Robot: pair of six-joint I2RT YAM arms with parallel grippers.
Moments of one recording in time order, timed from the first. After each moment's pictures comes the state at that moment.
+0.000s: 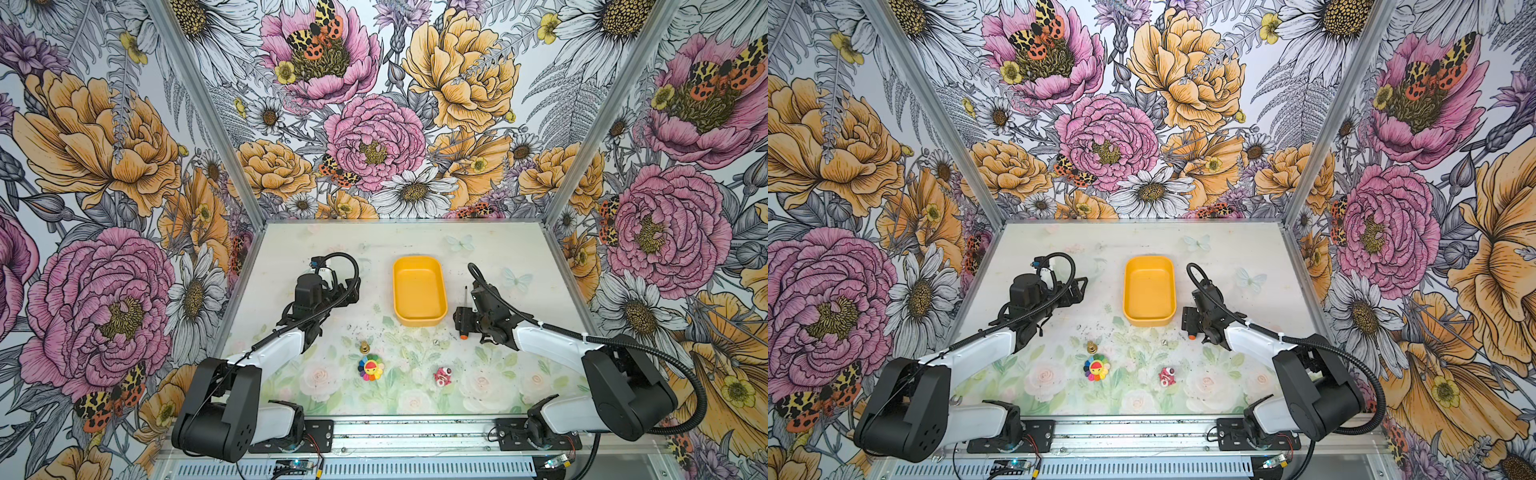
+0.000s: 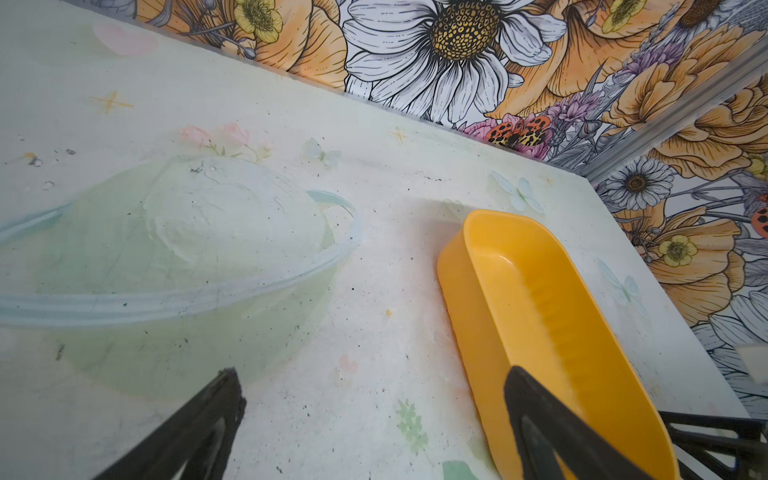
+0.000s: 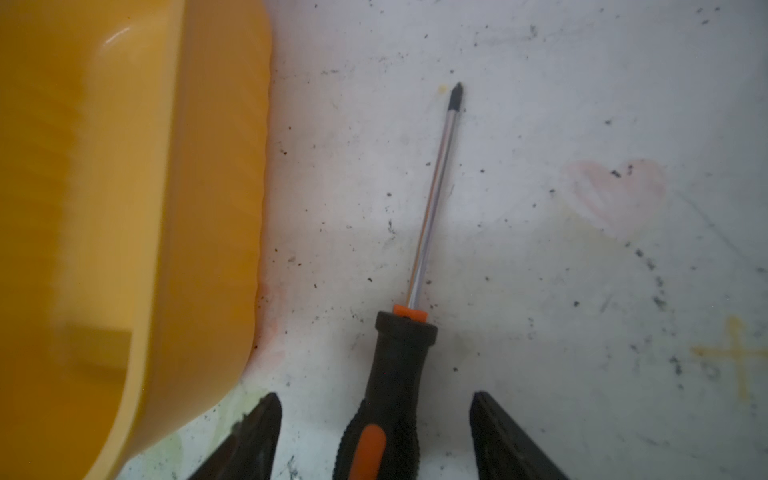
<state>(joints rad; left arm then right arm) -0.23 1.30 0.54 0.32 0.16 -0.40 0.44 1.41 0.61 -0.15 0.04 0.47</state>
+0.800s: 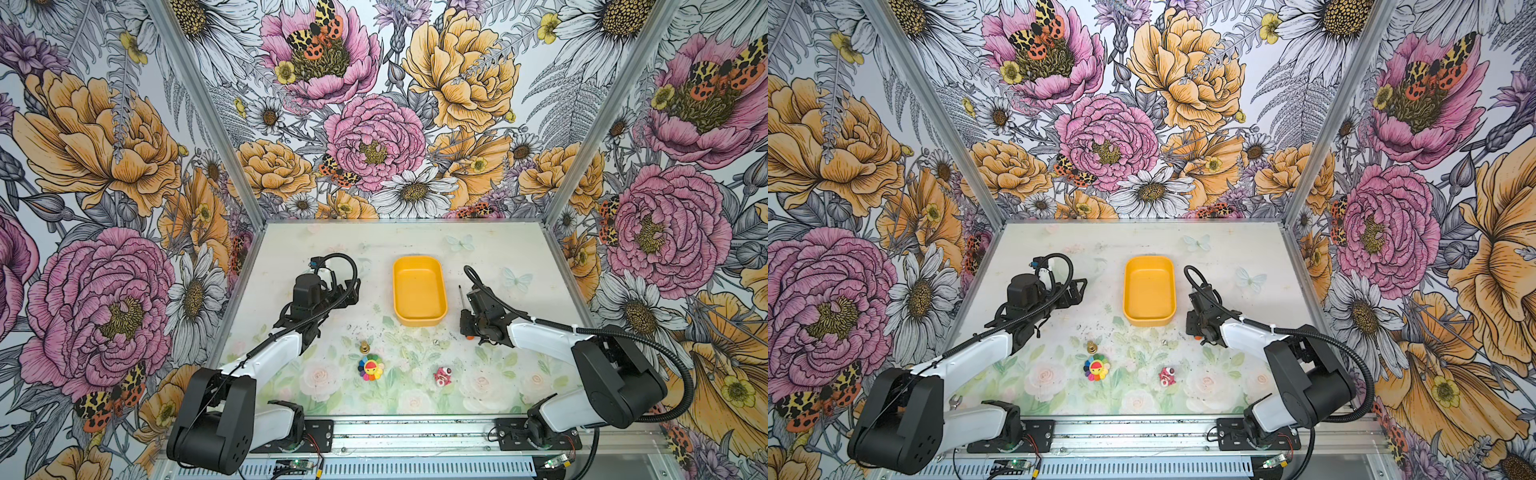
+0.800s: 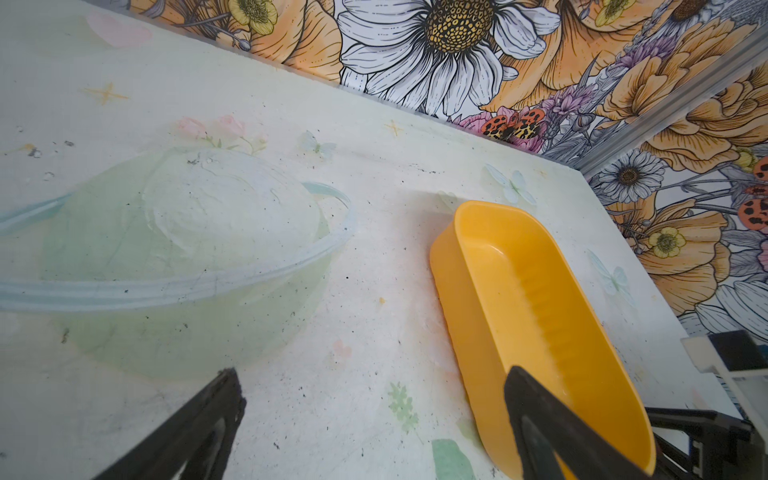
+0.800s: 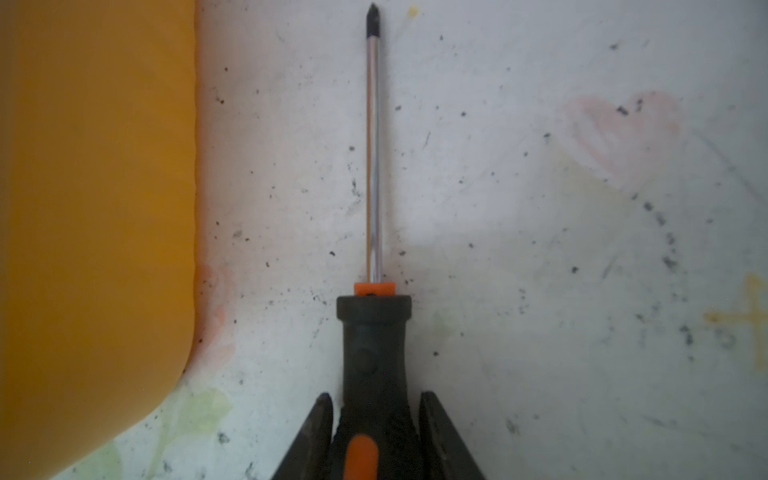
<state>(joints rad) -0.22 1.24 0.54 0.25 0.17 -0.40 0.45 1.48 0.63 -0.20 0.06 0.49</state>
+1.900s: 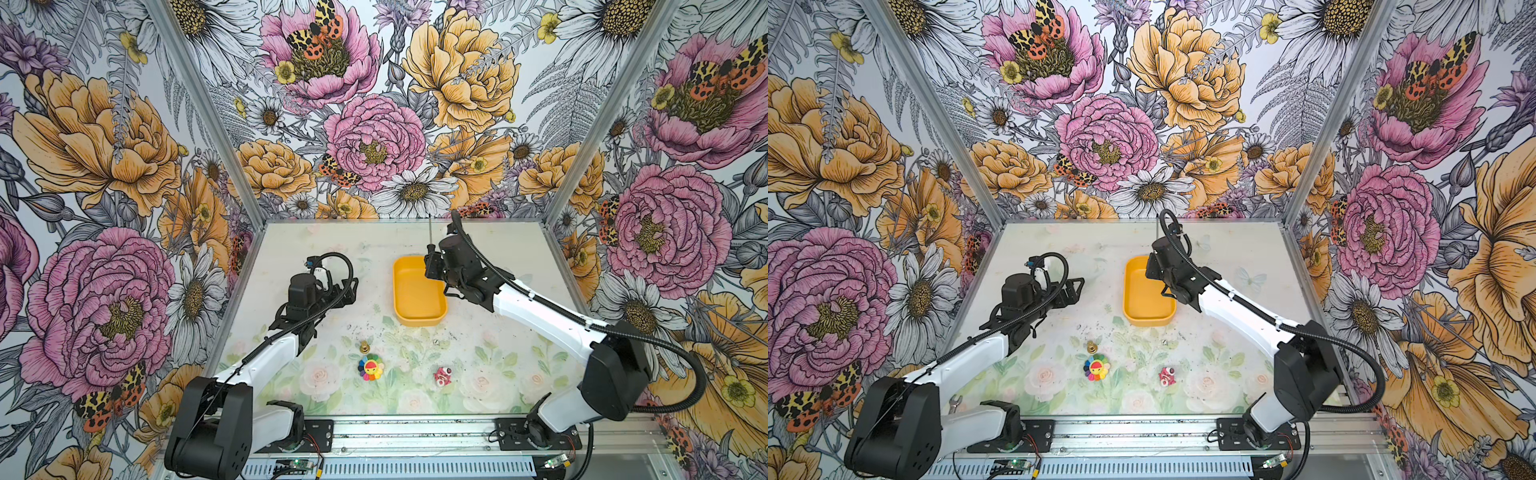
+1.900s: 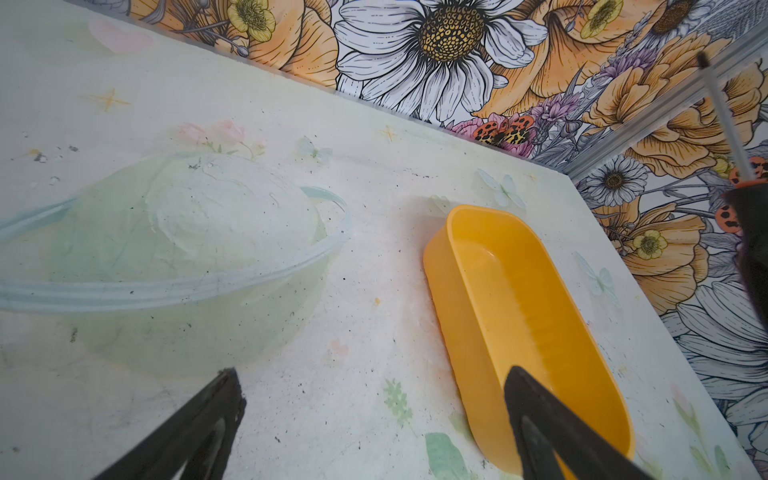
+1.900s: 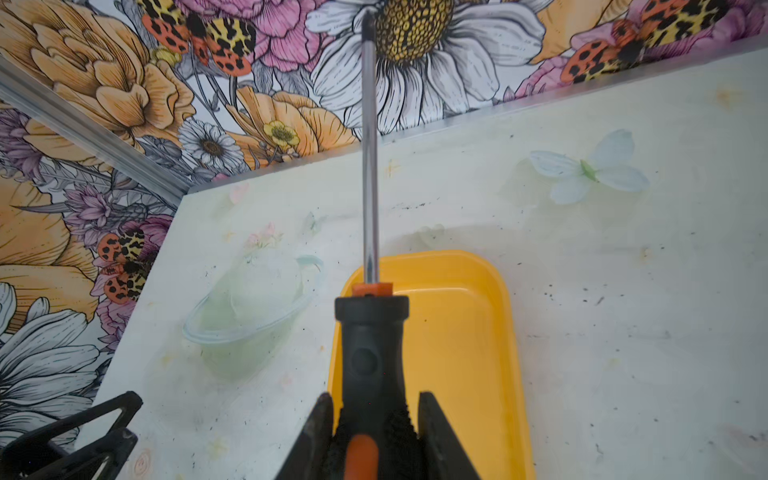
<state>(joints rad) -0.19 1.19 0.54 0.22 0.22 -0.40 0.65 1.59 1.25 -0.32 0.22 0.64</state>
